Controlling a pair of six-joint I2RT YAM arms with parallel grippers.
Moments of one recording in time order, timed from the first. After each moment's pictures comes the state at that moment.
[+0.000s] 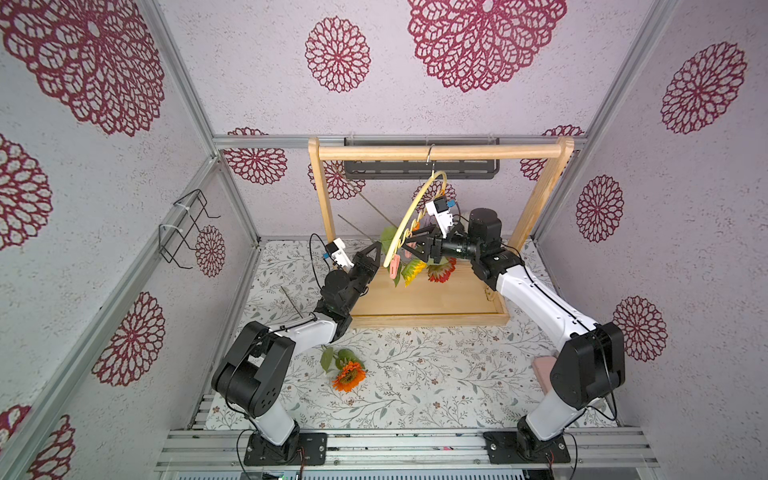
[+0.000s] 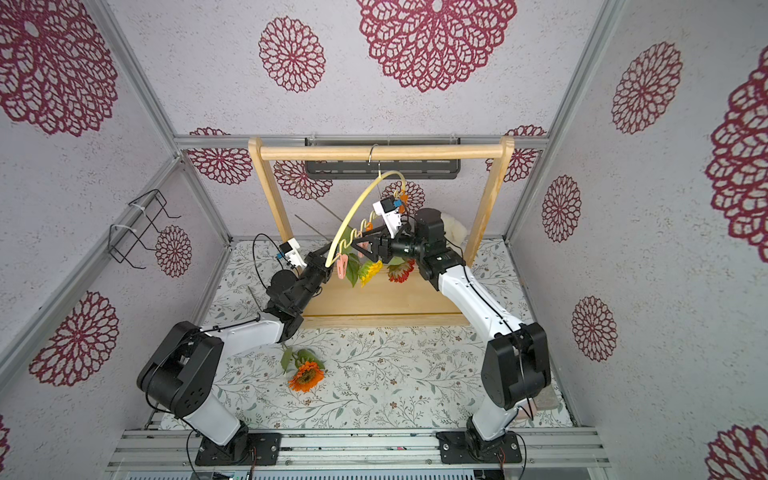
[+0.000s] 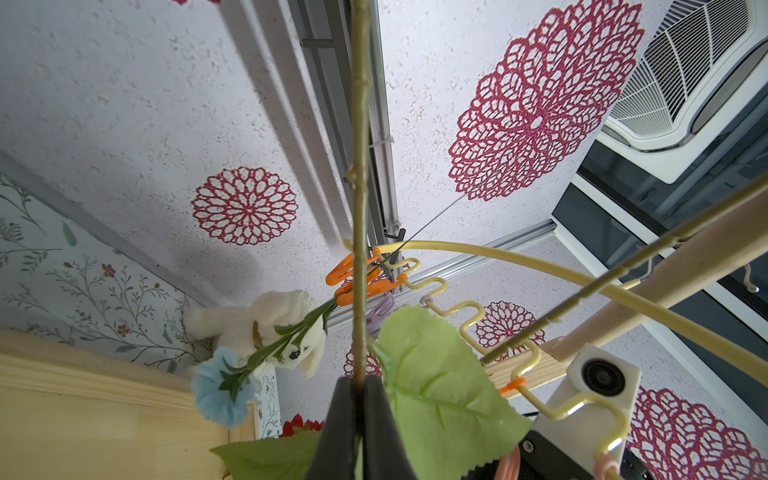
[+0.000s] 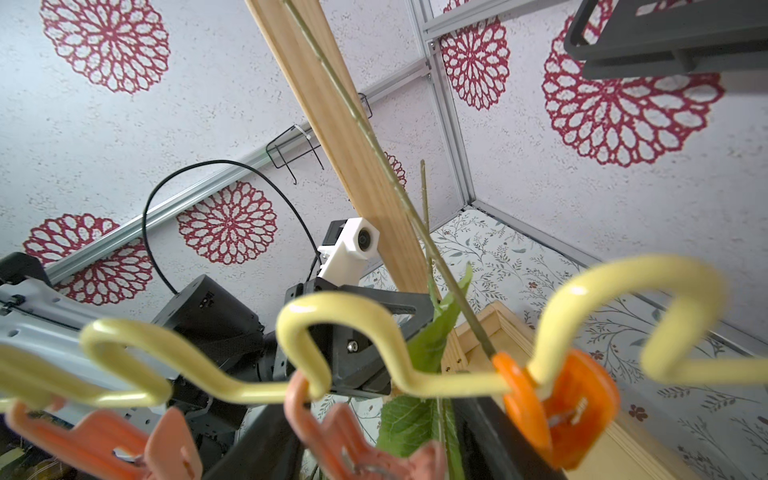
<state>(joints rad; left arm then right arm) -0.49 1.67 0.86 1.03 -0.02 -1.27 0.42 1.66 1.49 0.03 -0.85 0.28</state>
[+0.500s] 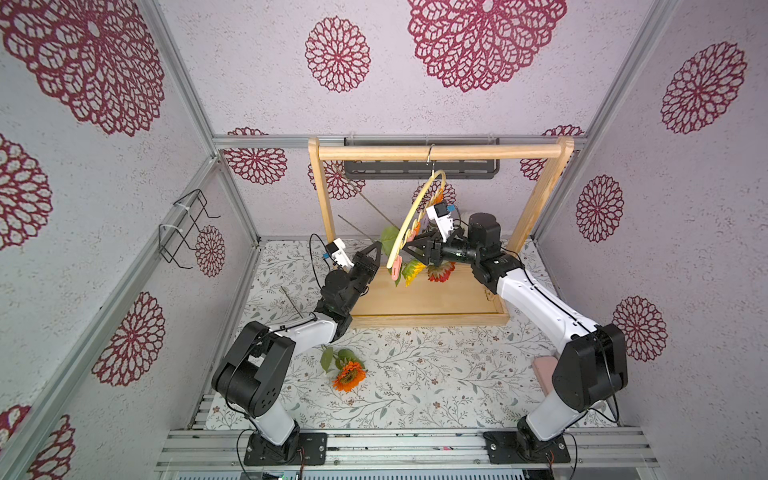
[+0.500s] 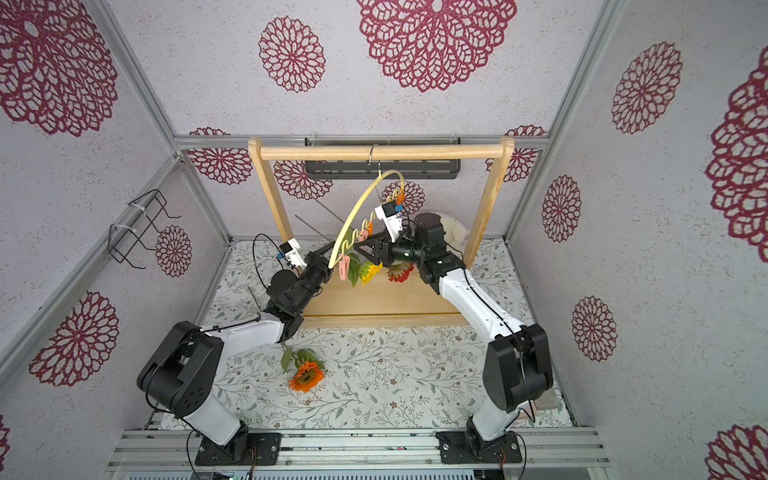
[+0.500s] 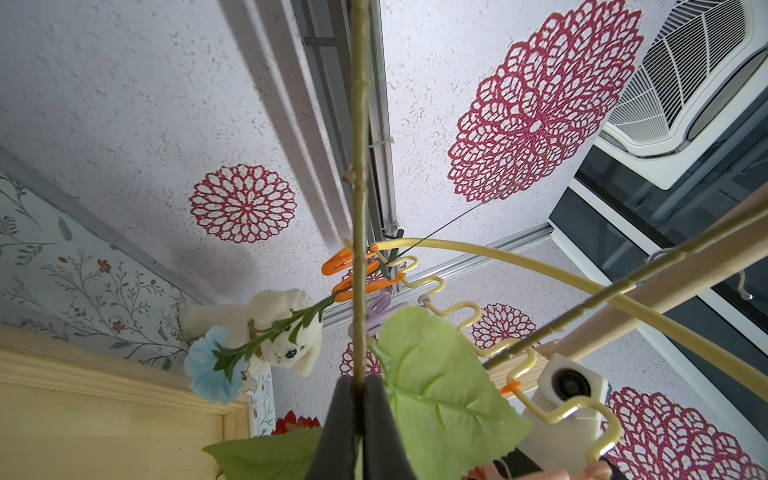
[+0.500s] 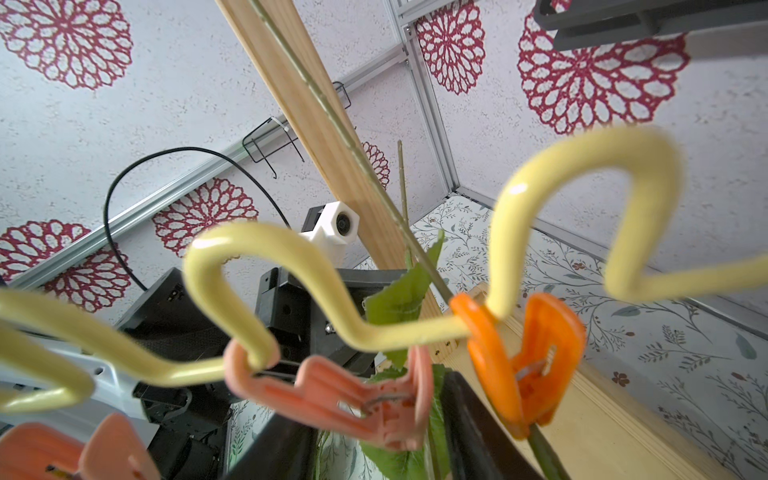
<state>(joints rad) -0.49 1.67 0.87 1.03 -0.01 -1.28 0.42 1.64 1.44 0.02 -0.81 0.28</state>
